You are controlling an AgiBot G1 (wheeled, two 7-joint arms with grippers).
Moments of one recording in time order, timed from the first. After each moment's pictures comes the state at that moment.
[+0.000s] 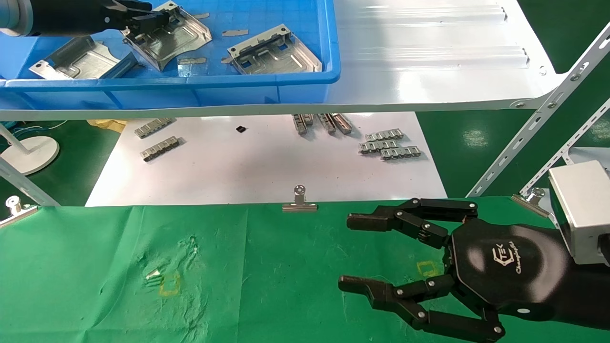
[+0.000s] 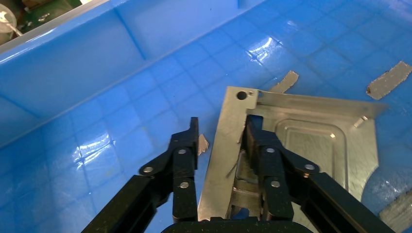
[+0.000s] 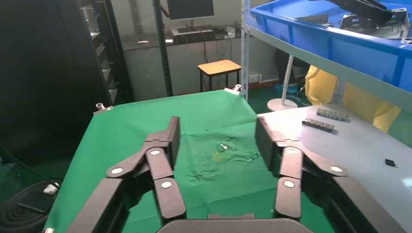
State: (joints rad) left arm -2.16 1.18 0.63 -0.01 1.58 0.88 -0.19; right arm 1.09 -0.58 -0.36 1.26 -0.67 -1.46 0.14
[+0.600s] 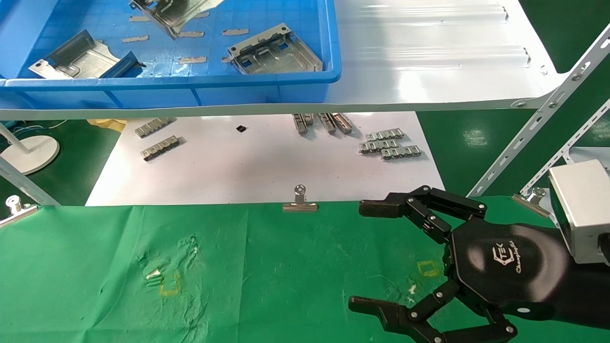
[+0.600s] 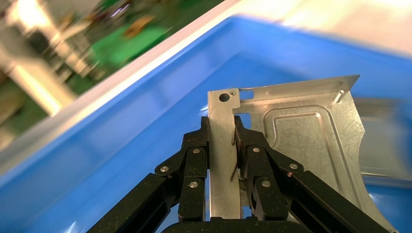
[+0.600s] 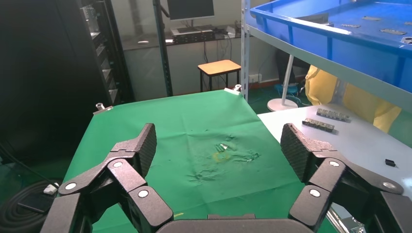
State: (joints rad) left arm -2.18 1.06 0.54 -0.12 1.44 1.28 0.02; right arm 1.09 -0.58 -0.36 1.26 -0.67 -1.46 0.14
